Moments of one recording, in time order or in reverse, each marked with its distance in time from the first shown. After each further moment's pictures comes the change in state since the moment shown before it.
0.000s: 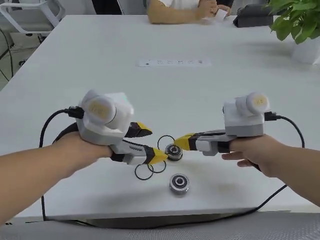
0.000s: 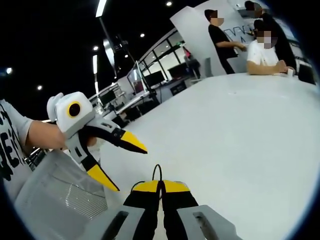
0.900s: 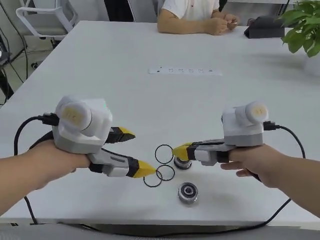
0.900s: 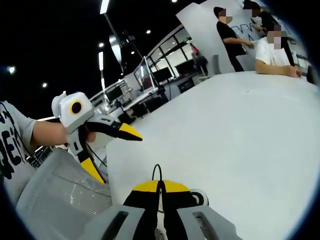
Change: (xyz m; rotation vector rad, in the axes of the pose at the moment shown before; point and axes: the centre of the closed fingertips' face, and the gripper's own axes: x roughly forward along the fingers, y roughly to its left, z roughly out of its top) left arm -0.048 0.010 -0.023 -0.059 -0.003 0.046; right arm 0.023 0.015 0.001 -0.014 0.031 0.061
